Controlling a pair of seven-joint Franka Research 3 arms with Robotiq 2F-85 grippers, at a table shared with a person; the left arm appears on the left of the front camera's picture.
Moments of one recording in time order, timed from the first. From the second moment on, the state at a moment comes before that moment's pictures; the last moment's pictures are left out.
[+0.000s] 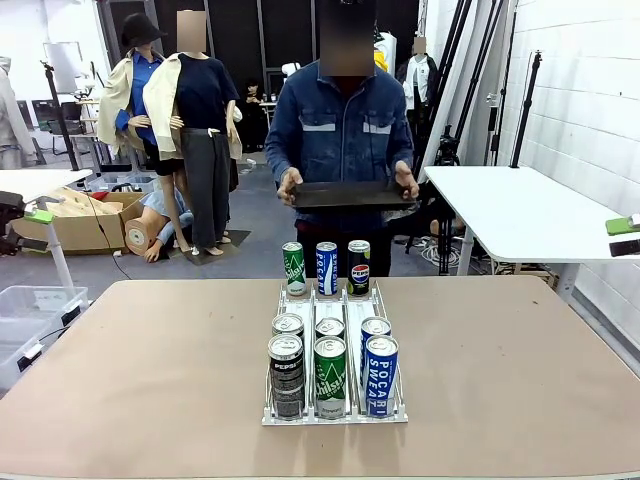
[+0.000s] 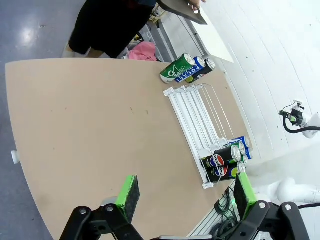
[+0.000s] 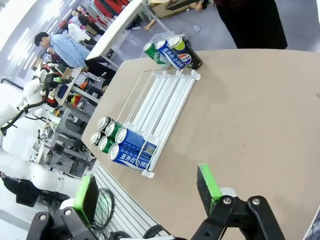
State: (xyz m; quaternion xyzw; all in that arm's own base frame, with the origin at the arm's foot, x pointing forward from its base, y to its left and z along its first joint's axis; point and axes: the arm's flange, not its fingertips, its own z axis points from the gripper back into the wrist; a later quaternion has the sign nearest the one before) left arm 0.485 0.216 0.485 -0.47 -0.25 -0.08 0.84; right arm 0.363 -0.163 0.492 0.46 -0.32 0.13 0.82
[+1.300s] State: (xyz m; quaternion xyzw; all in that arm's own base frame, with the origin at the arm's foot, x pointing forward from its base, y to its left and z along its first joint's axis) left arm 0.485 0.216 0.485 -0.47 -0.25 -0.08 0.84; right arm 0.363 -0.164 0.491 0.46 -0.32 0.13 0.82
